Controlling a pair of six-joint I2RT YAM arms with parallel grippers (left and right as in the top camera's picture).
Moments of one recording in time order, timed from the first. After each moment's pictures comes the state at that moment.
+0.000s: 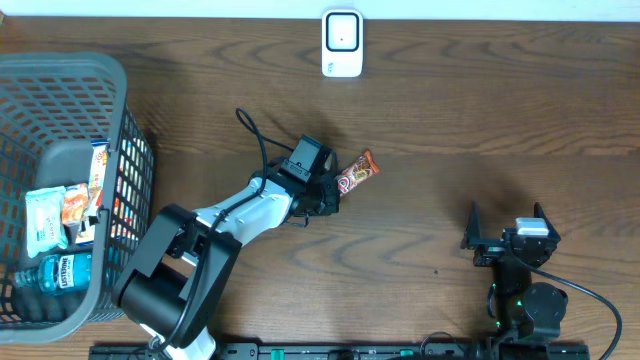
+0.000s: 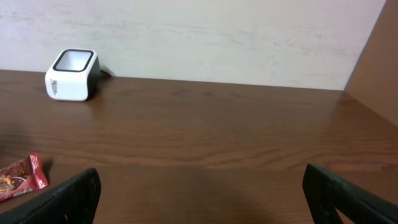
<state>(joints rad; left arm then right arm) -0.55 1.82 0.94 -0.27 0.26 -0.60 -0.07 0.01 0.01 -0.07 -0.01 -0.07</state>
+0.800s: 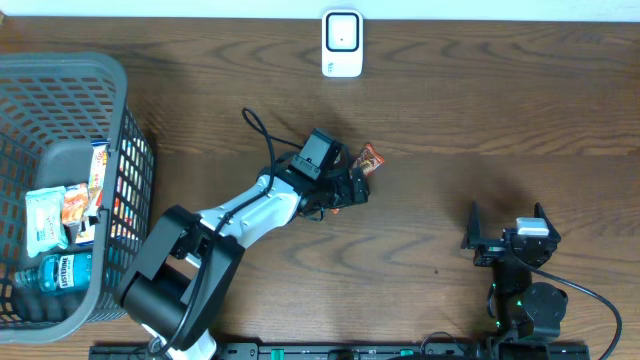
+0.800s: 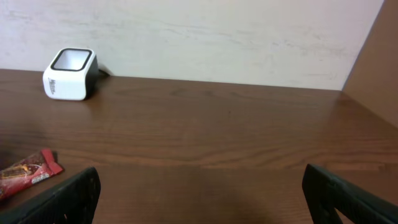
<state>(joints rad) -0.59 1.82 0.99 -0.25 0.31 -0.78 -0.07 0.01 0.01 -0.07 -0.01 -0.07</state>
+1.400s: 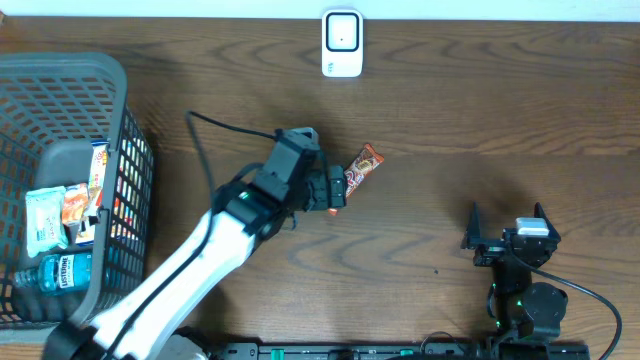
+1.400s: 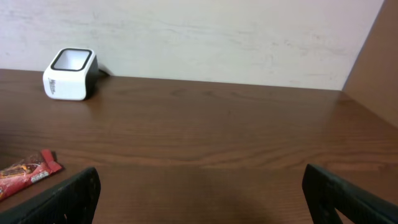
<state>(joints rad) -0.59 1.36 0.95 -0.49 0.08 -0.61 -0.07 0.01 0.01 -0.07 -0.01 -0.07</state>
